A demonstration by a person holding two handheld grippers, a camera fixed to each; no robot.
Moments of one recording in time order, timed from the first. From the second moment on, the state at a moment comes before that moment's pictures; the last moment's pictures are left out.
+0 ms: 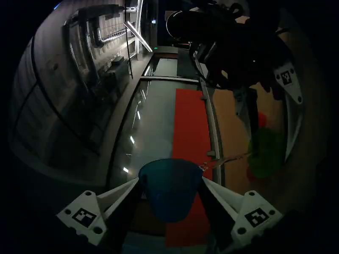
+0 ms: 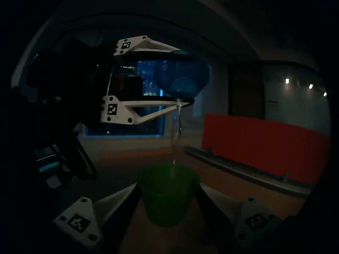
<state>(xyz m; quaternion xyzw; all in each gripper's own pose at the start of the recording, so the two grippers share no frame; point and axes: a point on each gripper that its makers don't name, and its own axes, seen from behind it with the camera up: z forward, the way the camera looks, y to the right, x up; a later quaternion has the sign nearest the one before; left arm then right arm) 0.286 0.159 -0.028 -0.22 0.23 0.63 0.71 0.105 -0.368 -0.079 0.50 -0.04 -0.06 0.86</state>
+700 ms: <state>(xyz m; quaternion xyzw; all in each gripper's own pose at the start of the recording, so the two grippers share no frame) 0.289 0.168 -0.040 -0.20 0.25 0.66 0.67 0.110 -0.364 -0.079 0.50 -0.03 -0.06 0.87</state>
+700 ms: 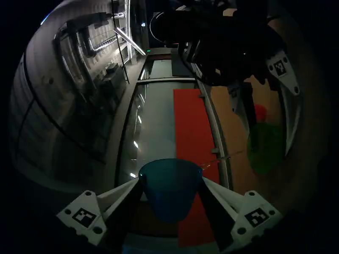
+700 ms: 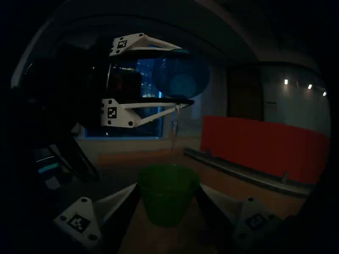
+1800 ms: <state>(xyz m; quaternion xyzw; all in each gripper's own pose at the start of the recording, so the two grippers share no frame) 0.283 0.160 -0.026 -0.24 0.21 0.56 0.77 0.113 -0.361 -0.079 0.49 -0.03 -0.05 0.87</state>
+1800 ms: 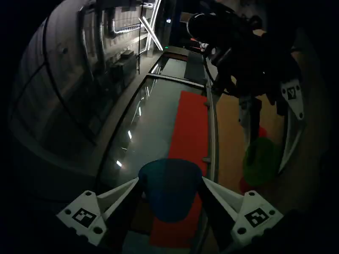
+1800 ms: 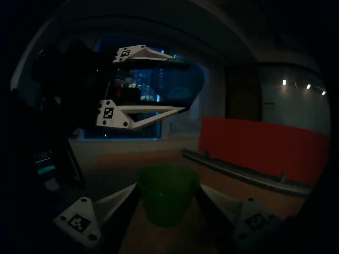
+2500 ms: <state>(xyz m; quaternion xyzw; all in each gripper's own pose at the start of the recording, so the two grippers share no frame) 0.271 0.138 -0.007 -0.32 0.11 0.26 0.91 0.118 -0.359 -0.077 0.49 -0.02 -0.05 0.87</state>
